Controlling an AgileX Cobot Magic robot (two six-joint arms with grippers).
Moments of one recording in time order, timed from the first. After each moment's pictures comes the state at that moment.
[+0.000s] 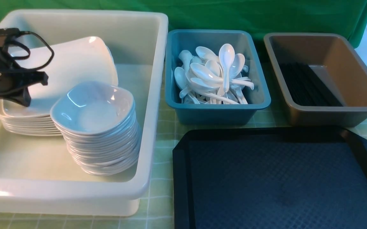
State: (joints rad) right arm 0.81 0.16 -0.87 -0.41 1.22 0.34; left arm 0.18 1.93 -1.52 0.03 0.80 0.07
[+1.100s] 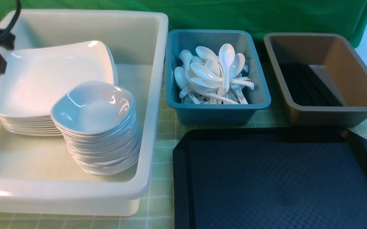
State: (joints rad) right arm 0.81 0.17 -0.65 -0.41 0.86 0.19; left arm 0.18 1.39 -1.37 -0.20 1.02 0.23
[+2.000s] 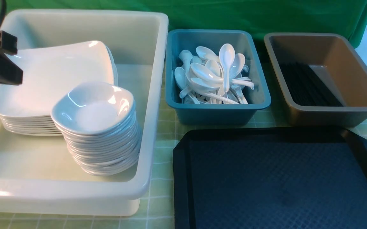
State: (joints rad) right arm 0.81 0.17 -0.44 -0.40 0.41 0.24; left arm 0.18 1.24 -1.26 -0.40 1.04 0.20
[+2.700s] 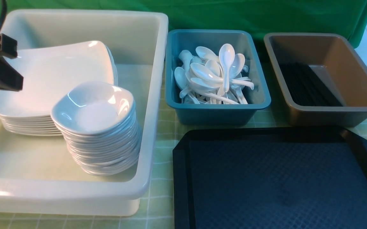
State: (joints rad) right arm 0.38 0.16 -0.20 -0.22 0.19 0.24; left arm 0.18 1.24 -1.26 -0.38 1.08 0.18
